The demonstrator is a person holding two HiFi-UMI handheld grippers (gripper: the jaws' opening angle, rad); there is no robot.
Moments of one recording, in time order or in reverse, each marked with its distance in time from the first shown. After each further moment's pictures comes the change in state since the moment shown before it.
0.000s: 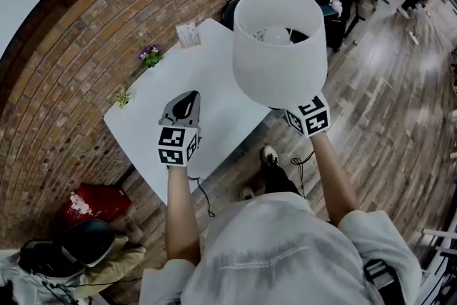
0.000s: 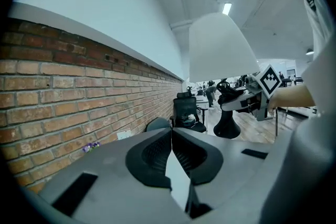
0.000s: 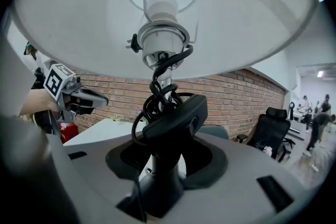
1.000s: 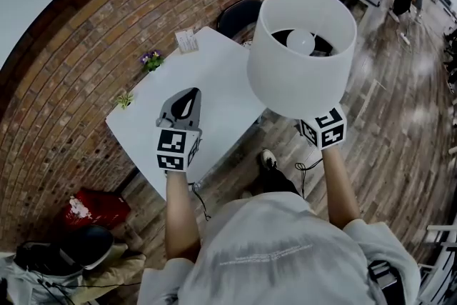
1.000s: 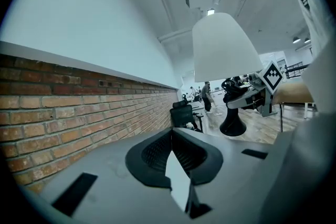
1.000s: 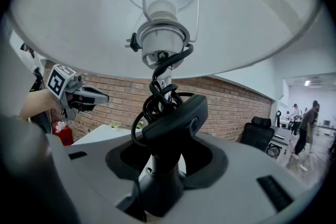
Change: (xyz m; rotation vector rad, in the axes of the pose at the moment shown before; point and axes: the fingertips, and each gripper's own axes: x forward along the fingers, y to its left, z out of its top) left arm -0.060 -0.040 0.063 0.135 -0.110 -0.019; right arm -0.108 0.017 0.031 -0.017 -0.083 -0.120
